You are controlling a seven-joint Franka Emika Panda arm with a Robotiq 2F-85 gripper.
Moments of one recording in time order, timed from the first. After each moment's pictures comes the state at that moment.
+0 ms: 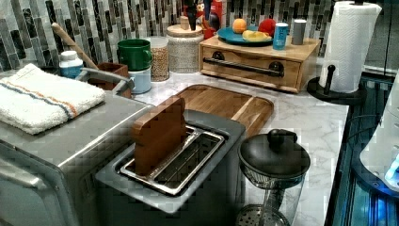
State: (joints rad) arm -0.14 0.12 -0.07 -1.98 -0.18 0.65 -0.91
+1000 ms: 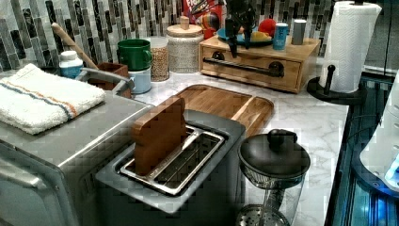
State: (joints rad) arm -0.29 0.22 -0.16 -2.10 -0.15 0.71 -1.01
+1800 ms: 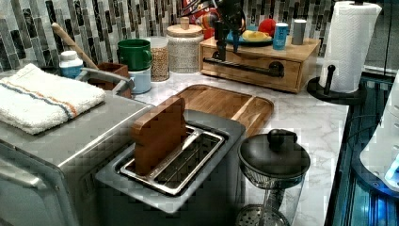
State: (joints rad) arm -0.28 0.21 -0.08 -2.11 -0.14 0.77 -0.99
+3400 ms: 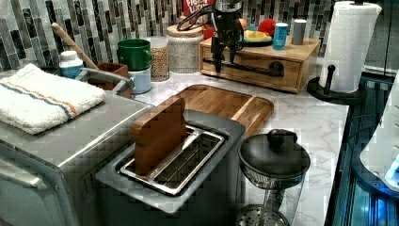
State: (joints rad) arm -0.27 0.25 -0.09 -2.21 -0.17 0.99 -0.88
